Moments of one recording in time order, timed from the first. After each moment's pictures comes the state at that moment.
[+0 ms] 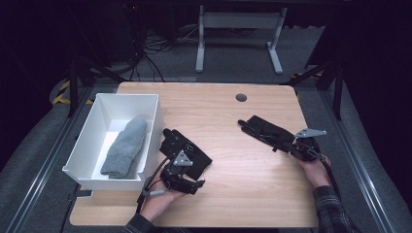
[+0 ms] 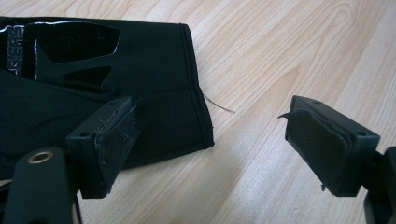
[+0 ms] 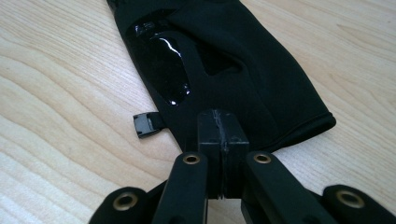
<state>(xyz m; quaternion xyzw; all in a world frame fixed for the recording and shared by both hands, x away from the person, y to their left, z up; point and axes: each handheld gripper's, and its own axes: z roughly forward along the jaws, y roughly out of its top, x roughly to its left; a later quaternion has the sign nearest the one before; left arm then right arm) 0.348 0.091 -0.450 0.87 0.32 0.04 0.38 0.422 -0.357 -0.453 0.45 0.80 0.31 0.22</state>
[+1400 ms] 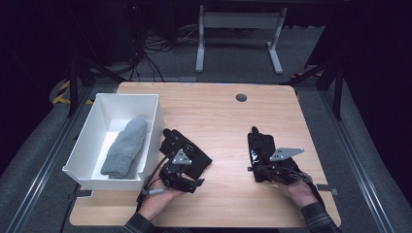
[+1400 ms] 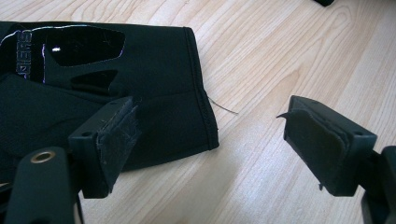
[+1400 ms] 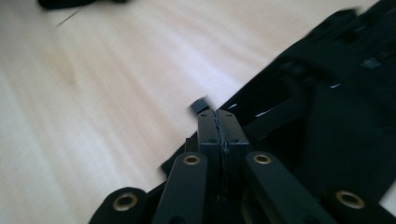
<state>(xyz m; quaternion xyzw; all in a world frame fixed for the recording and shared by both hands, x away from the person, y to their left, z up) 0.351 0.094 -0.447 0.87 0.31 0.04 0.39 0.357 -0.272 -0.440 0.34 0.86 0.35 0.13</state>
